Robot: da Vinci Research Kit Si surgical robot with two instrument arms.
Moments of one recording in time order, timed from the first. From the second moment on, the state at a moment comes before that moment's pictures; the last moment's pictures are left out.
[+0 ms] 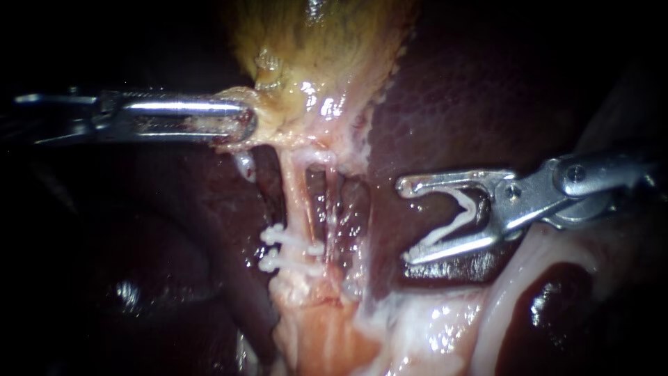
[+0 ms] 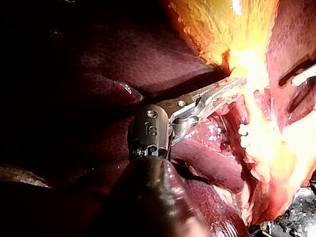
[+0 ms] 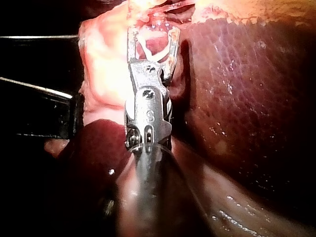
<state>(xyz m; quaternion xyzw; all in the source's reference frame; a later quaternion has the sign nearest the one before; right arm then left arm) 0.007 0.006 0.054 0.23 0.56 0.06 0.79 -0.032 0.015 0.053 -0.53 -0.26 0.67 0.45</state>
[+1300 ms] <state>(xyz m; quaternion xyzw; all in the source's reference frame) 0.019 0.006 0.057 0.32 0.57 0.17 0.74 -0.028 0.017 0.048 -0.54 -0.26 0.65 0.47</state>
